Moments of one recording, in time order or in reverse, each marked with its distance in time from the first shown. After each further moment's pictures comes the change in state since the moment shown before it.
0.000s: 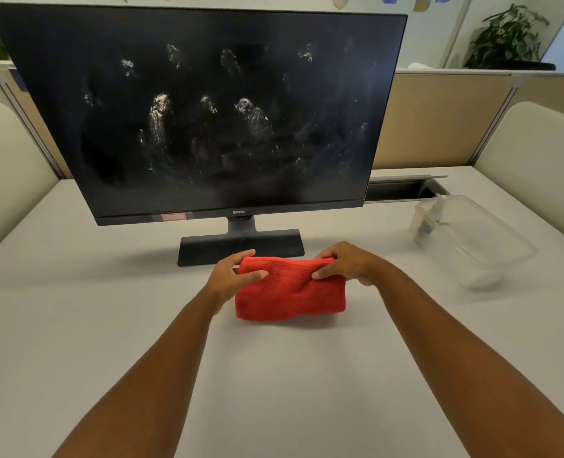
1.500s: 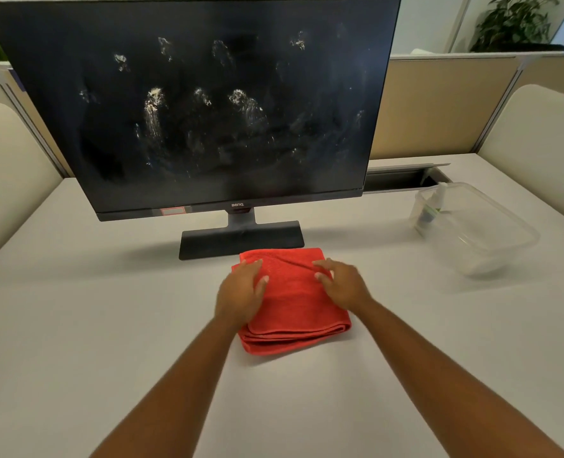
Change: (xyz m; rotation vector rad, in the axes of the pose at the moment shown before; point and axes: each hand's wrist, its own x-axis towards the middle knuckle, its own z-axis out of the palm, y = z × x) left_hand -0.018 -0.026 0.034 0.769 0.134 0.202; right_hand 0.003 0.057 0.051 -0.251 0.414 -0.189
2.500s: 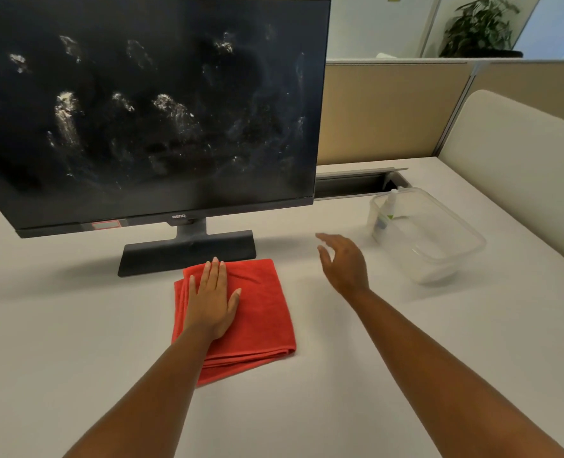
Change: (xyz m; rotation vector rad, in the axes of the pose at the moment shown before) left_hand 0.029 0.026 0.053 0.299 -0.009 0.018; right_hand 0.028 0.067 -0.068 -0.017 0.436 -0.105
